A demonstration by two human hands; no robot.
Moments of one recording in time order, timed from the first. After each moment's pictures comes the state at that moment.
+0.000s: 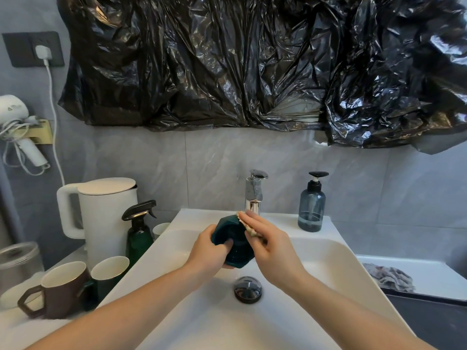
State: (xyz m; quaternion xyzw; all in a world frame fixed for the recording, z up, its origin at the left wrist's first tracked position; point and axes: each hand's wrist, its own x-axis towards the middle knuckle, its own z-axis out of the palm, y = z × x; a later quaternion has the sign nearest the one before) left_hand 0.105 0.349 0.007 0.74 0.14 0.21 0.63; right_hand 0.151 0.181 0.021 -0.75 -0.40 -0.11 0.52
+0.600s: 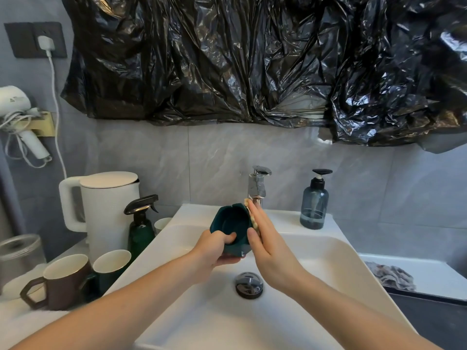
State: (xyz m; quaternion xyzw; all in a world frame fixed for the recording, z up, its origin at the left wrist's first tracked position) left_hand 0.096 0.344 0.021 0.64 0.17 0.08 0.75; right_hand 0.142 0.184 0.020 -0.76 -0.43 -0.06 0.48
